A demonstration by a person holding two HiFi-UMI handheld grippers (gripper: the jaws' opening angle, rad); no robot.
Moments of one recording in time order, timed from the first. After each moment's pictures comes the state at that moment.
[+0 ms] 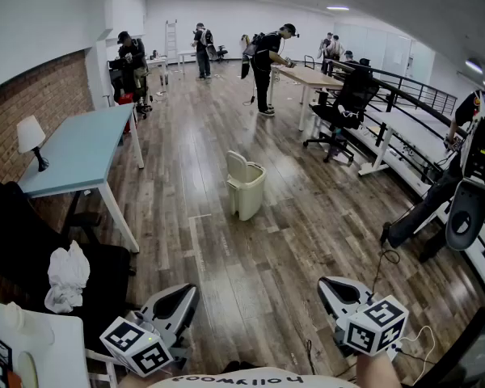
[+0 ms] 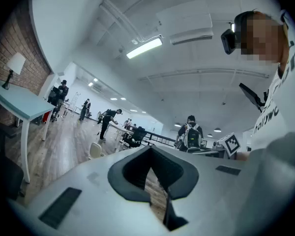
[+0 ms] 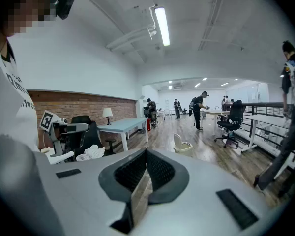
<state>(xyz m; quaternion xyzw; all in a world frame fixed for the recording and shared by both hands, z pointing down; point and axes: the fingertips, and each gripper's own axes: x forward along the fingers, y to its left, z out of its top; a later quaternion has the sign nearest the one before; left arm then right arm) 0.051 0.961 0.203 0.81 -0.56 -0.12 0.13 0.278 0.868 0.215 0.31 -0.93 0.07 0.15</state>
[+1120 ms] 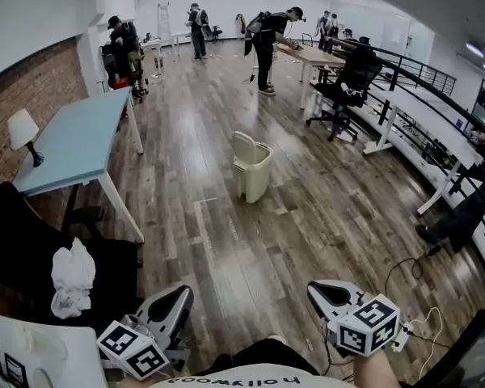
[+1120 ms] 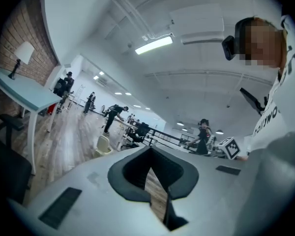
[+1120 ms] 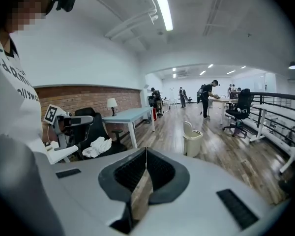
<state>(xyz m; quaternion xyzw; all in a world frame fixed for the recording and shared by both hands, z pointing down) -0.030 0.960 0.240 0.80 -0.56 -0.12 0.17 0.190 0.878 0.272 0.28 -0.93 0.11 0.20</state>
